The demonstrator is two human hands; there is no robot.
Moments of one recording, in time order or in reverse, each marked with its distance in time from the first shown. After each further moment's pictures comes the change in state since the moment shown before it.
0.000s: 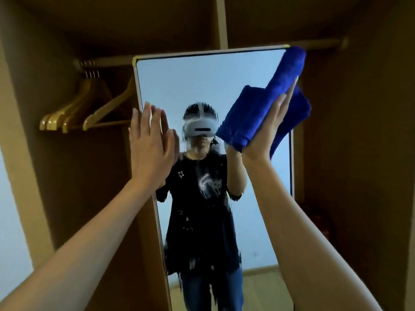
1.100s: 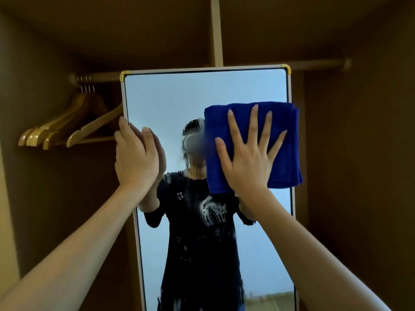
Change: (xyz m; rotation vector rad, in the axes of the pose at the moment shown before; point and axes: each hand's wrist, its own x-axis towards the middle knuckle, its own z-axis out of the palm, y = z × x) left_hand 0.032 0.018 0.012 -0.158 0.207 -0.319; right_hand 0.009 0.032 -0.025 -1.377 -0.432 -0.508
